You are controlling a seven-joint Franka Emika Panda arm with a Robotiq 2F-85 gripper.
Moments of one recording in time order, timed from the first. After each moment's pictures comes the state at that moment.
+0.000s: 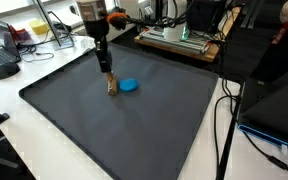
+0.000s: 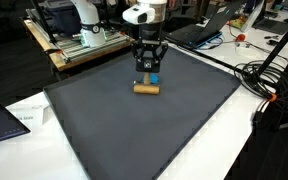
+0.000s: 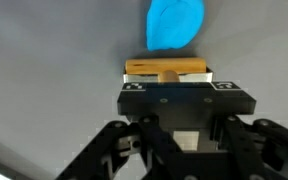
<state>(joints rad) 0.00 0.29 -0.06 -2.06 -0.06 2.39 0.83</state>
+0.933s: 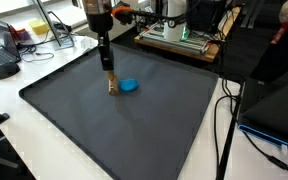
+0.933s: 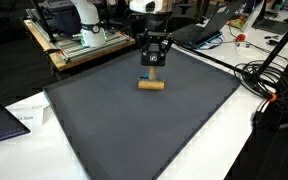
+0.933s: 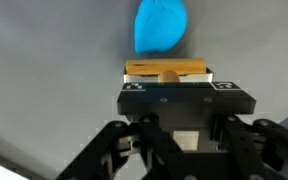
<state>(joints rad) 0.05 0.24 -0.06 -2.07 -0.09 2.38 0.88</state>
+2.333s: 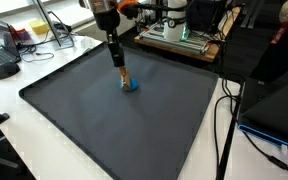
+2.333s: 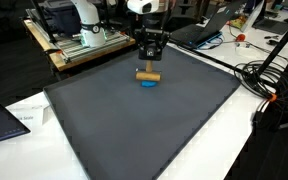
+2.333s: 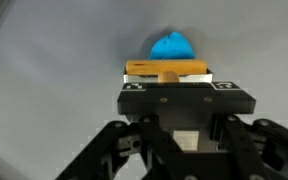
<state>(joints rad) 0.05 0.20 -0.05 -2.09 0.01 2.25 0.83</state>
